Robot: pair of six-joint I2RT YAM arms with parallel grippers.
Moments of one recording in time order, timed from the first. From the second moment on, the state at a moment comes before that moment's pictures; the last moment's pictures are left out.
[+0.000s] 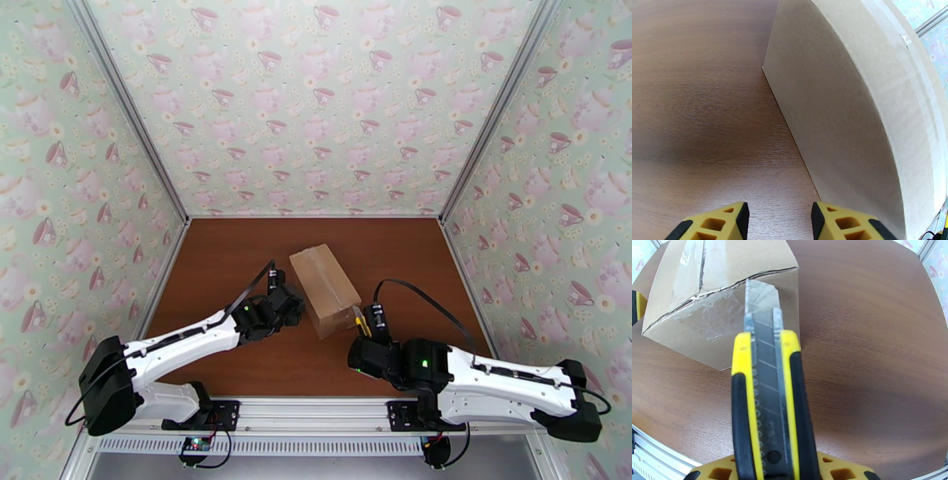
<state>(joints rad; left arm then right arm) -0.91 1.34 0.94 -0.57 -0.38 -0.90 1.33 0.95 0.85 -1.11 0.57 1.04</state>
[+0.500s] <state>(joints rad) -0.91 1.34 0.94 -0.57 -0.38 -0.90 1.34 0.95 0.85 -1.12 0.57 1.05</state>
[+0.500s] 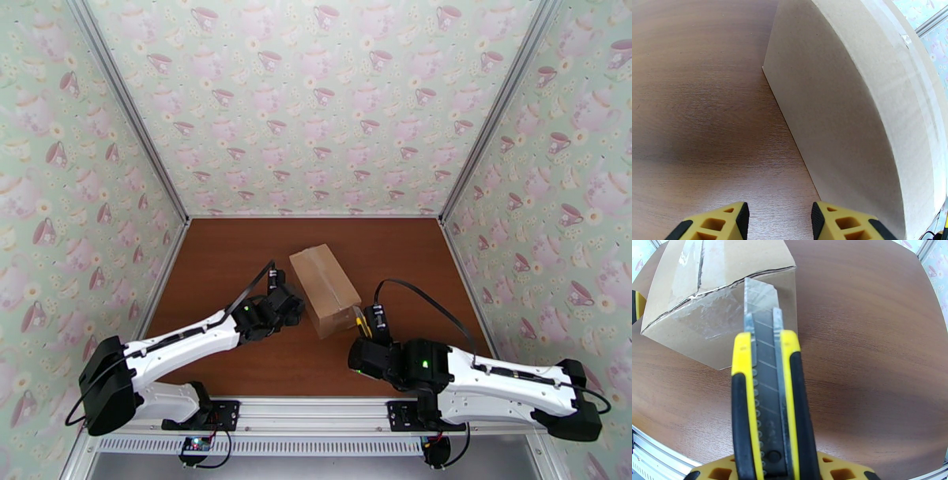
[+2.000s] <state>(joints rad) -0.91 1.34 0.94 -0.57 -0.37 -0.90 1.34 0.98 0.87 -1.17 0.60 1.07</state>
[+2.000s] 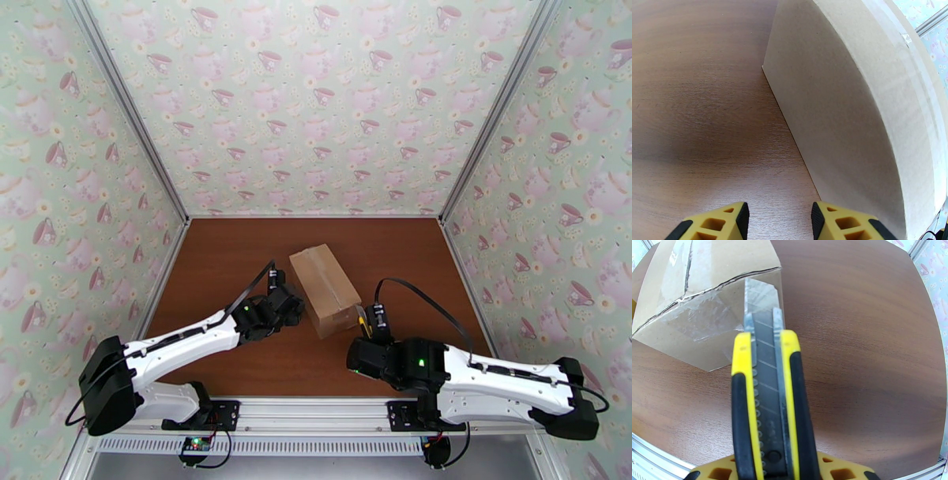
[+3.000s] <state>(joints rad) -0.91 1.33 0.92 -0.56 -0.37 -0.90 1.36 1.00 0.89 -1.18 0.60 1.07</state>
